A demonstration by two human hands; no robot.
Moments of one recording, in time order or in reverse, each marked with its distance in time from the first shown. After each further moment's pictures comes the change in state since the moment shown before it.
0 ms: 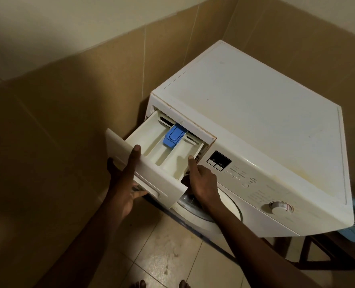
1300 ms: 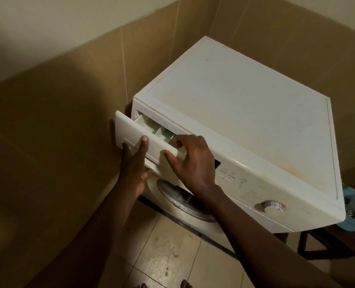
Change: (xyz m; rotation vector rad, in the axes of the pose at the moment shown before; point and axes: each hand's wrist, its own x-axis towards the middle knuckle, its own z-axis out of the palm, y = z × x) left_hand 0.032 0.007 0.064 0.042 -0.095 0.095; right_hand 0.034 -0.022 -0.011 -0.480 0.404 -0.703
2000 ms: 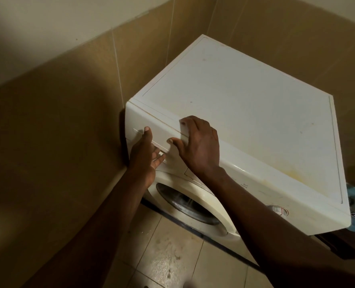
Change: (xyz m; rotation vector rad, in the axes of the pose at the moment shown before) left_hand 0.027 0.014 0.045 -0.165 -0.067 -0.164; right_hand 0.047 0.033 0.012 -0.149 0.020 -0.042
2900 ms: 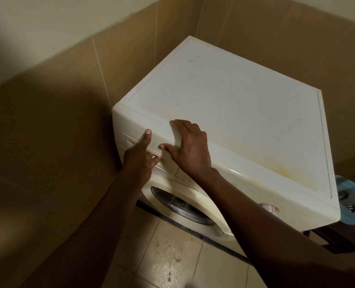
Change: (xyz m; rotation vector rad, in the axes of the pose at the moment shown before) left_hand 0.010 -0.008 0.009 0.086 0.022 0.003; right_hand 0.000 0.014 -0.004 0.158 -0.090 0.038
